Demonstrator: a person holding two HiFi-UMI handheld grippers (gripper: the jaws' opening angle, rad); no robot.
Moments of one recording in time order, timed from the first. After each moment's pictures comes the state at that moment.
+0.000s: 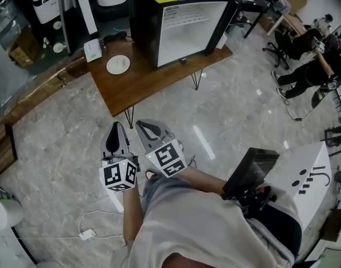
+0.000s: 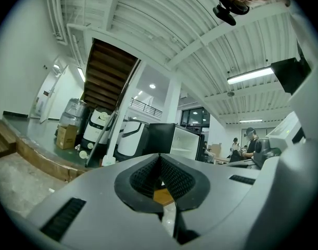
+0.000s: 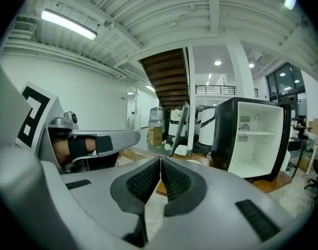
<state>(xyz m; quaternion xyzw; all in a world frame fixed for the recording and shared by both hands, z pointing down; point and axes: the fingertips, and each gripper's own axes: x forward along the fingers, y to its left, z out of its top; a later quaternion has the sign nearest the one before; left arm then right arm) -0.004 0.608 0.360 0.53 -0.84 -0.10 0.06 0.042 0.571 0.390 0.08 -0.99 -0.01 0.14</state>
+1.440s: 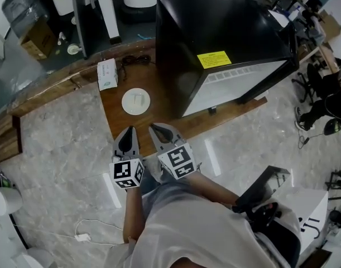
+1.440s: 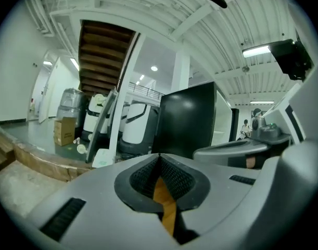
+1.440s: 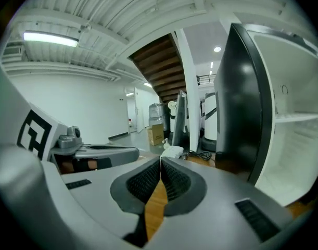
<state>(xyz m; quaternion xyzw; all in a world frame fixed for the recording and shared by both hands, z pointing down) -0.394 0.115 0.457 0.51 -0.85 -0.03 0.12 -0.353 0.072 0.456 0.03 -0.99 0.04 0.16</state>
